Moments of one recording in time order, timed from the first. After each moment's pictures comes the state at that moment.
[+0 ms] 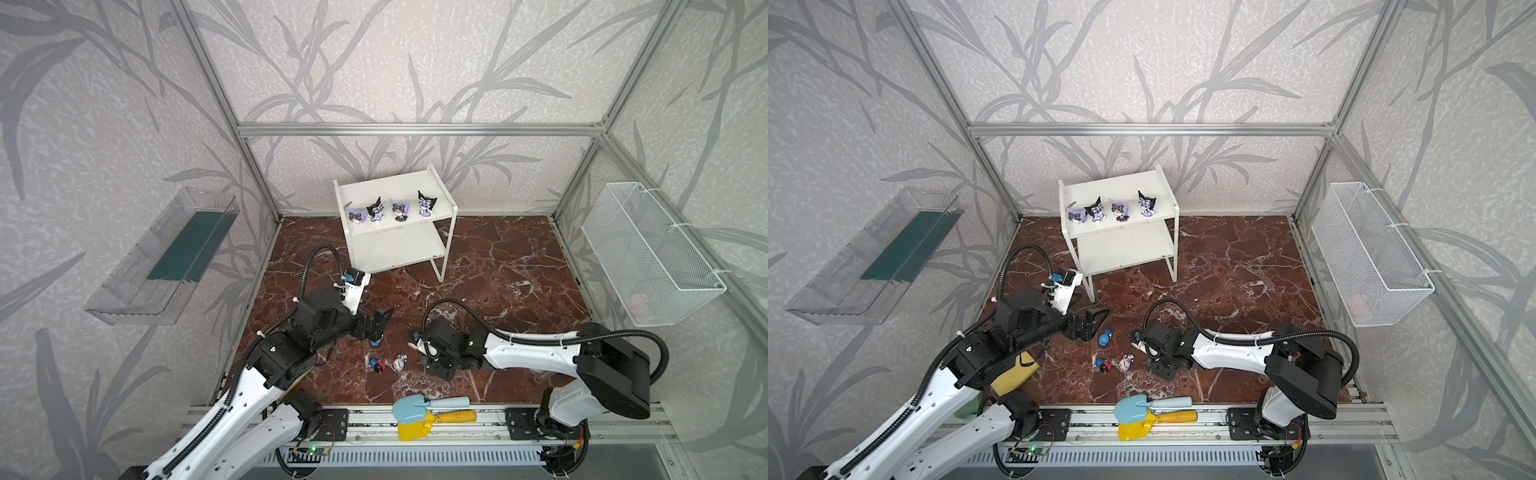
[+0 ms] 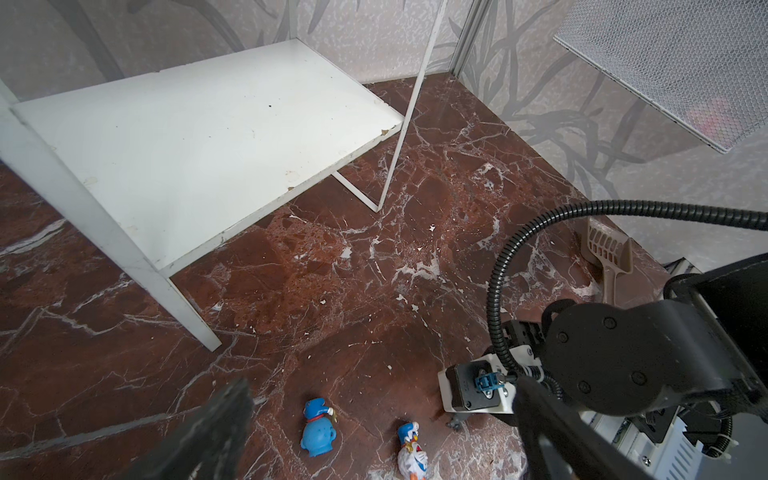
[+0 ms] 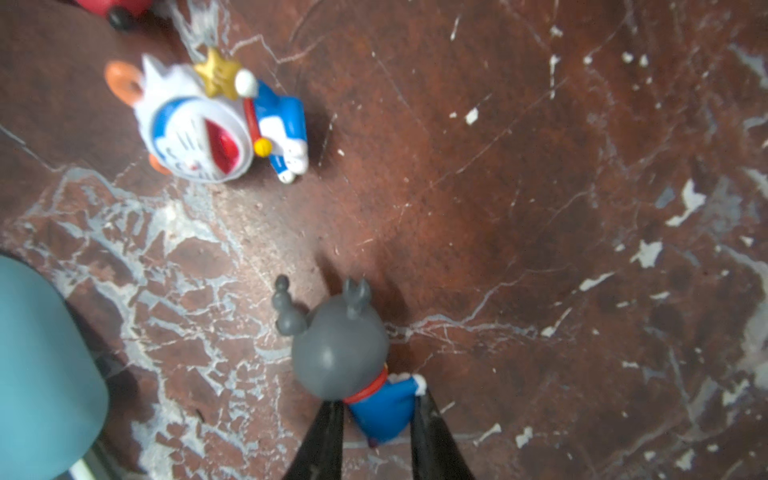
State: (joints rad) left arm -0.62 0.71 0.80 -0.56 0.08 -0.22; right arm 1.08 1.54 0.77 -0.39 0.00 -0.02
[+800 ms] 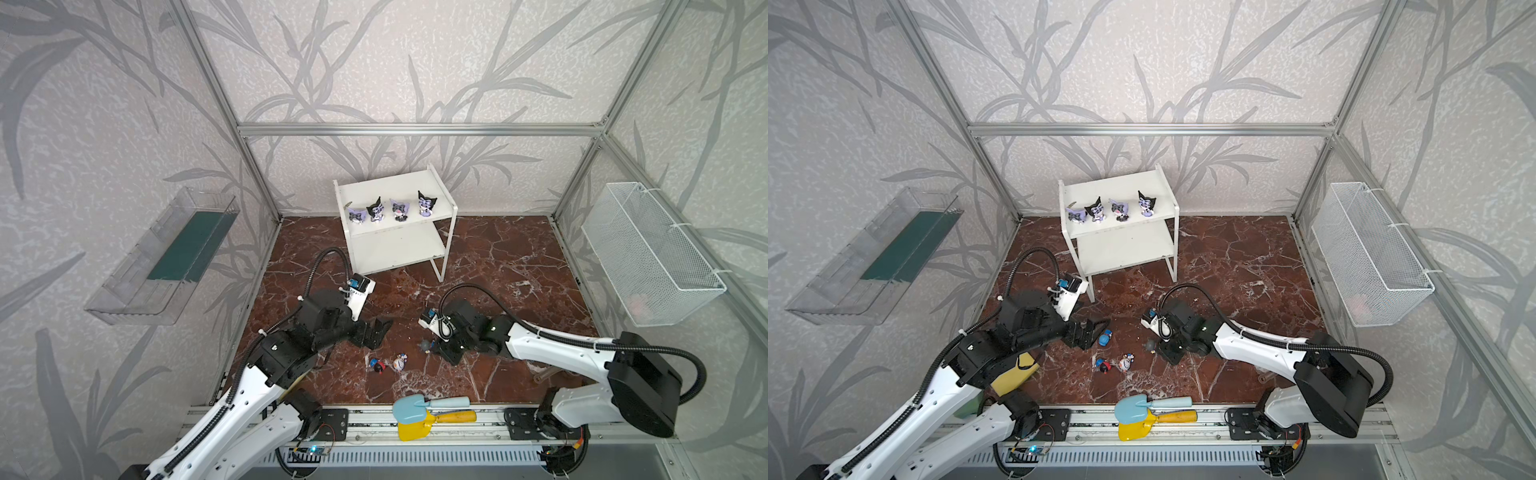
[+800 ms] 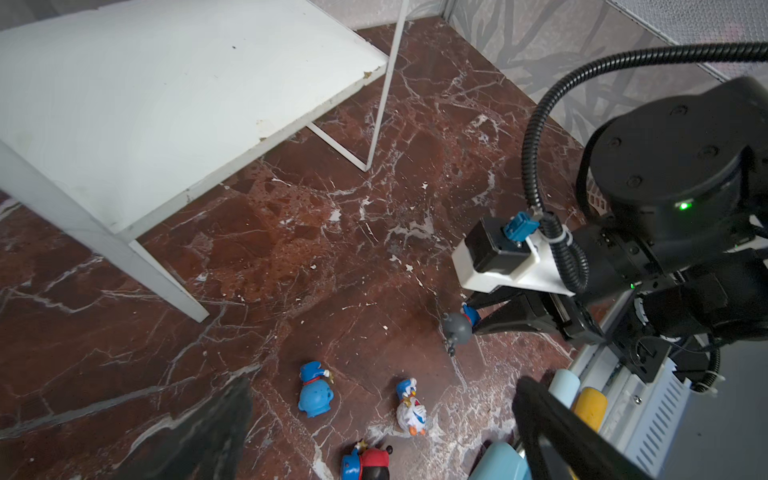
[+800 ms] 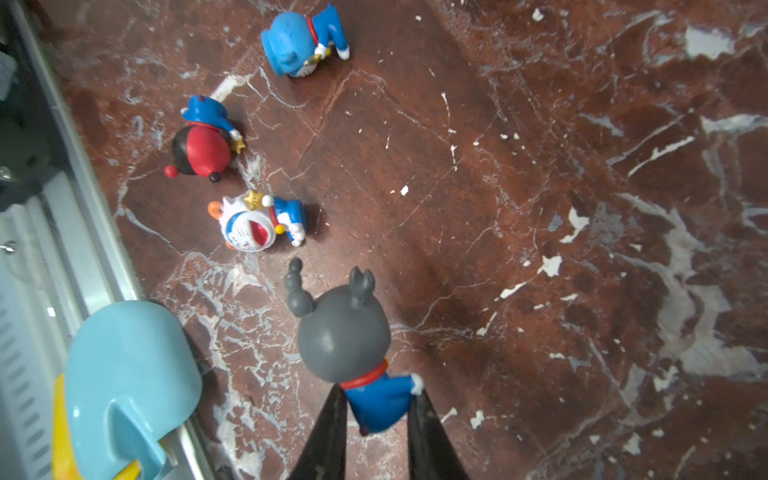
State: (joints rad) left arm -0.62 0.74 0.80 -0.66 0.18 -0.15; right arm 0.87 1.36 0.72 -0.35 -0.26 0.02
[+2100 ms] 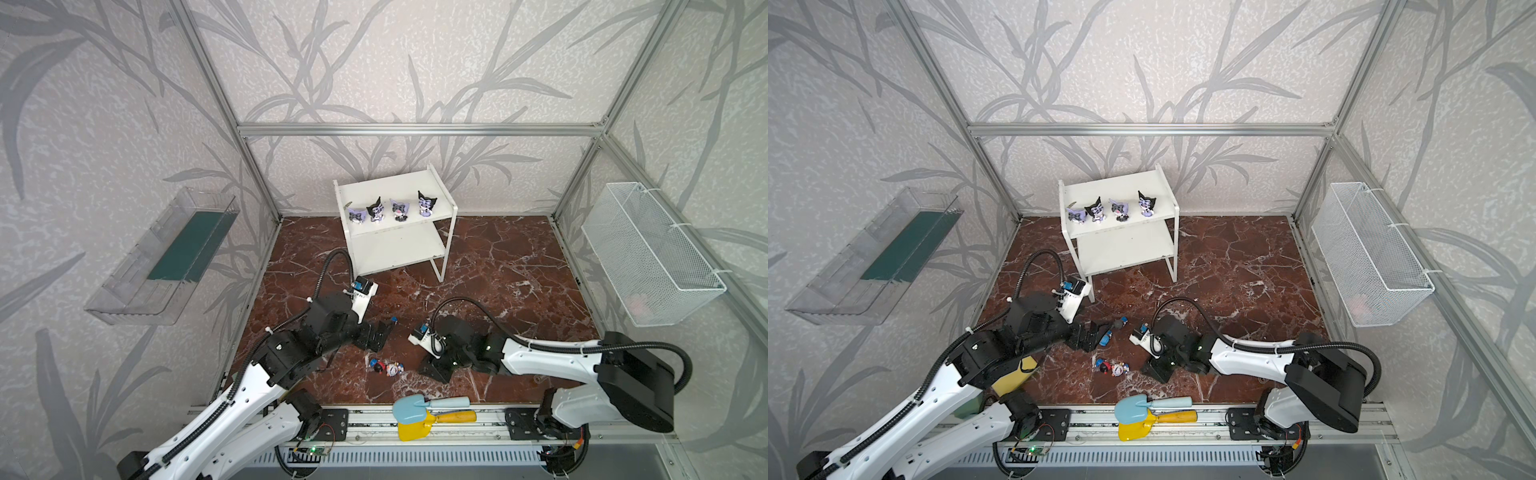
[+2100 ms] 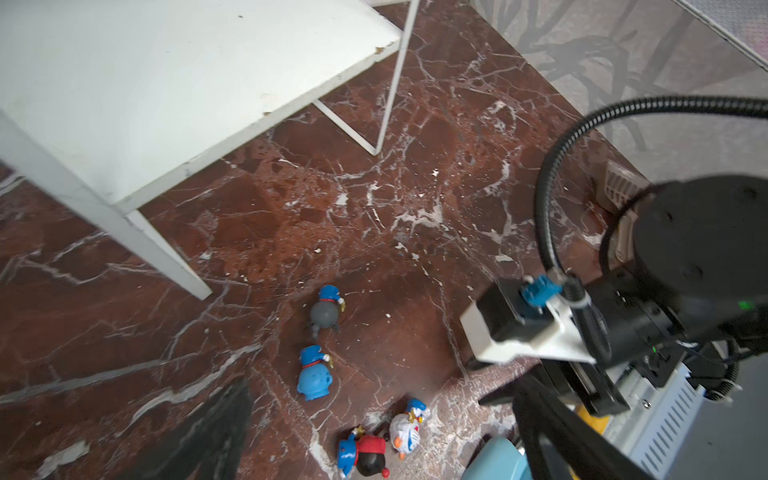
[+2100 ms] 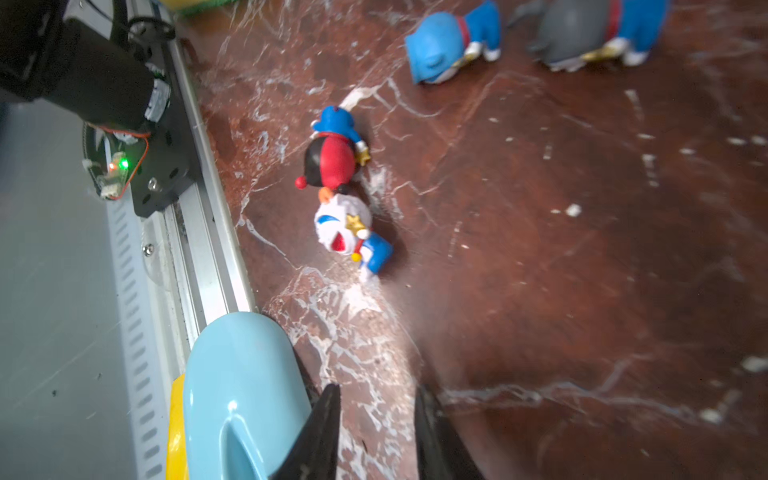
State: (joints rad) left arm -0.69 0.73 0.81 -0.70 0.00 -0.25; right arm 1.05 1.45 0.63 -0.06 -0.34 0.17
